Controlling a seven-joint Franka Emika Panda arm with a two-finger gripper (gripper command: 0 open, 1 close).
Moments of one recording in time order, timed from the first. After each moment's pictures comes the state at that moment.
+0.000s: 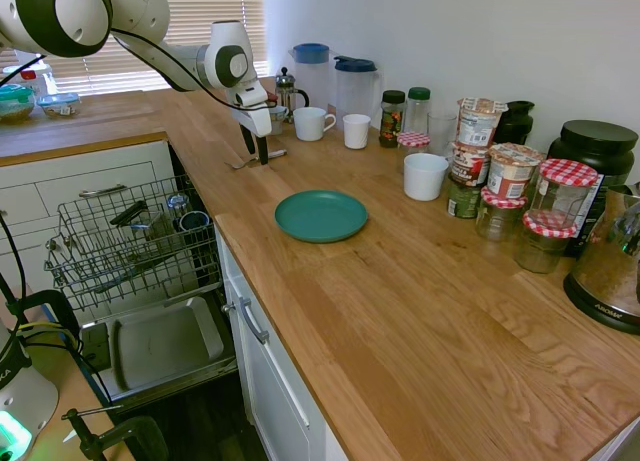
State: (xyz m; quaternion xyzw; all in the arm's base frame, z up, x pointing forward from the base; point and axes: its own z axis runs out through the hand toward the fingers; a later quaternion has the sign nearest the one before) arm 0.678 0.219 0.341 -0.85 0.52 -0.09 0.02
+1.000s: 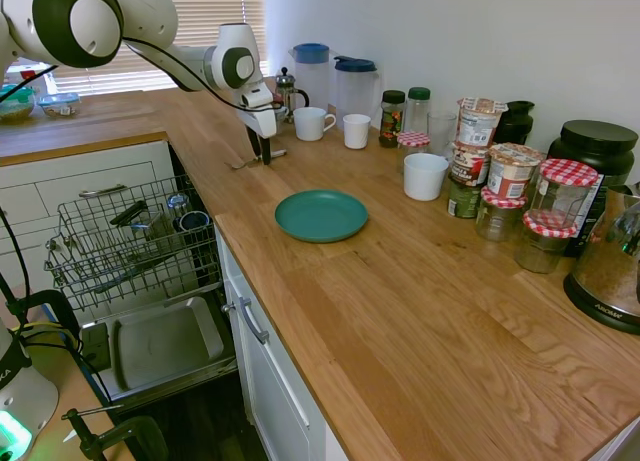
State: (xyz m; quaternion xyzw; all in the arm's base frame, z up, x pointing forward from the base) arm 0.694 0.216 0.338 -0.85 0.53 -0.08 0.02
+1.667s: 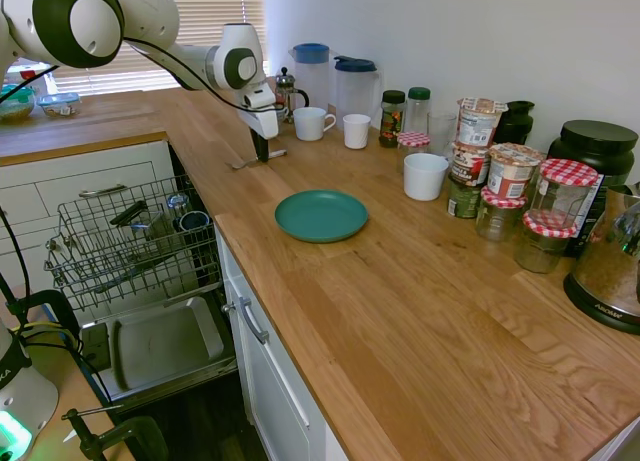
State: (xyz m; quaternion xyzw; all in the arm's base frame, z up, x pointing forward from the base) arm 0.696 0.210 0.338 -0.85 0.53 -0.07 0.03
